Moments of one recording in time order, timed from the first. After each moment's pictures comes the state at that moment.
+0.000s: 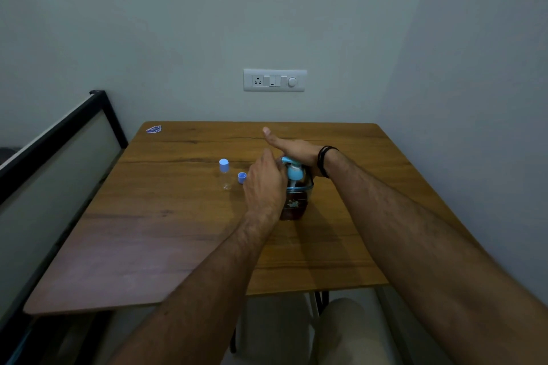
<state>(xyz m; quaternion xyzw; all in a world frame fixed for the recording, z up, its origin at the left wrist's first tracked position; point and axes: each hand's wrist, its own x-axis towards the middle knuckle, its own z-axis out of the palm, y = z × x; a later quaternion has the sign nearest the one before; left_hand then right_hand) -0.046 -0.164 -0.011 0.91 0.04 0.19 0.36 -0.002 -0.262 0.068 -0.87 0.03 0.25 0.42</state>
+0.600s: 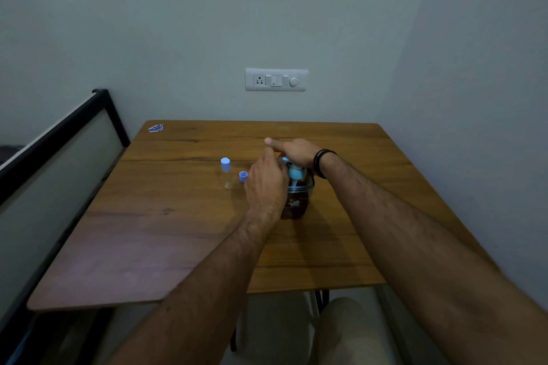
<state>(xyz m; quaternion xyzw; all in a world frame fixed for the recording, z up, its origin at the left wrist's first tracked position) -0.044 -0.164 -0.009 0.91 0.04 0.19 0.36 -0.005 -0.257 0.066 -0.89 0.02 0.20 0.40</state>
